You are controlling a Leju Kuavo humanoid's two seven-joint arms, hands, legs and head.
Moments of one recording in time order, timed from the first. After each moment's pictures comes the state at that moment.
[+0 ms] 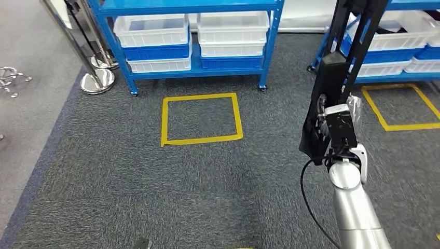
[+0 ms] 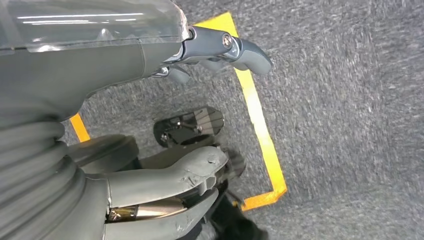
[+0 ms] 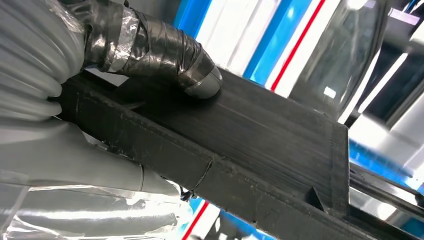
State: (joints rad) left arm -0.12 -0.21 0.72 -0.22 -0.91 -0.07 -0.47; right arm -0.40 -0.11 0.00 -1.50 0.33 -0.36 -0.19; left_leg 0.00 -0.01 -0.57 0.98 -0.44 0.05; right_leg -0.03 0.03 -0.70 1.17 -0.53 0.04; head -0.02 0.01
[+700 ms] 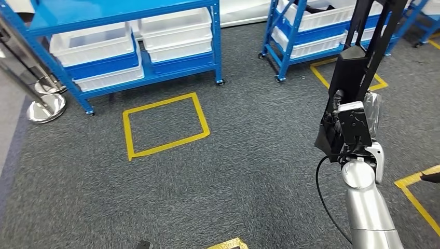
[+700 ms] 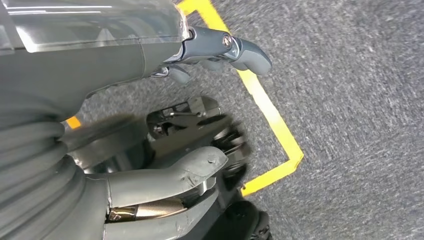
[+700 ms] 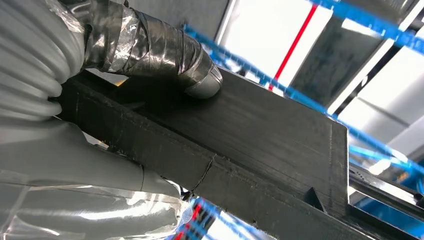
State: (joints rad) left arm -0.11 -0.21 0.73 -0.22 -0.89 -0.06 -0.47; right arm -0.39 -0.17 -0.04 -1.56 0.38 -0.38 -0.17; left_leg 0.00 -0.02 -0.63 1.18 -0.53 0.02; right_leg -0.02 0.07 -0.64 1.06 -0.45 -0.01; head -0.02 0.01
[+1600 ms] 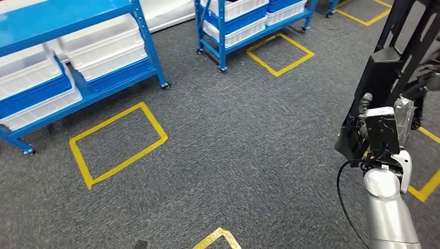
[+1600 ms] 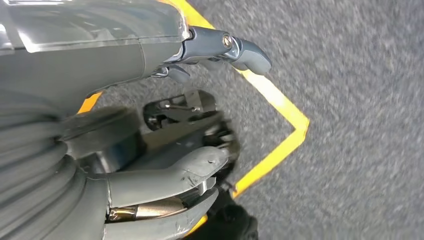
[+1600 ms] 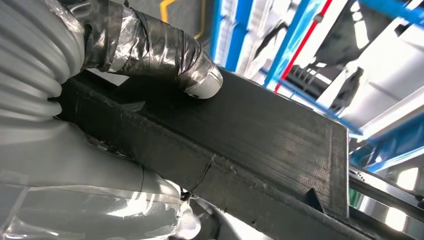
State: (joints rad) left arm -0.11 -0.22 0.77 -0.22 -0.85 -0.07 -0.48; right arm -0.31 -0.23 -0.13 -1.63 0.35 -0.38 -0.15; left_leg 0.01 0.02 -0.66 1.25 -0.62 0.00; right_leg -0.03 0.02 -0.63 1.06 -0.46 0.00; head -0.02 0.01
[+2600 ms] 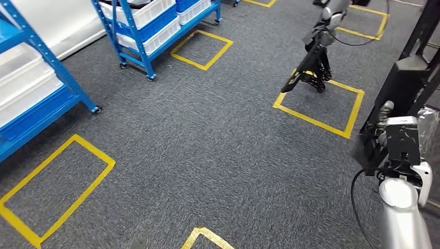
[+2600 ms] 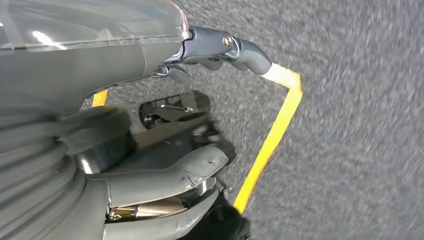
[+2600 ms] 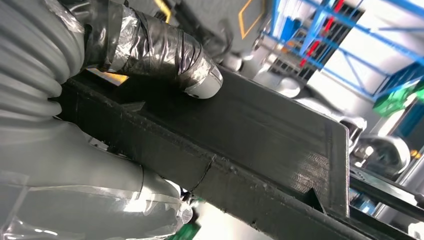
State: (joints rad) left arm -0.12 -0.22 0.78 -0.22 -0.85 -0.07 -0.47; right arm -0.25 -0.26 -0.22 -1.67 0.34 -0.38 -0.16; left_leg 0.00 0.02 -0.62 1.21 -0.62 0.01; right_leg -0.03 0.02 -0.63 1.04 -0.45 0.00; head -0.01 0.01
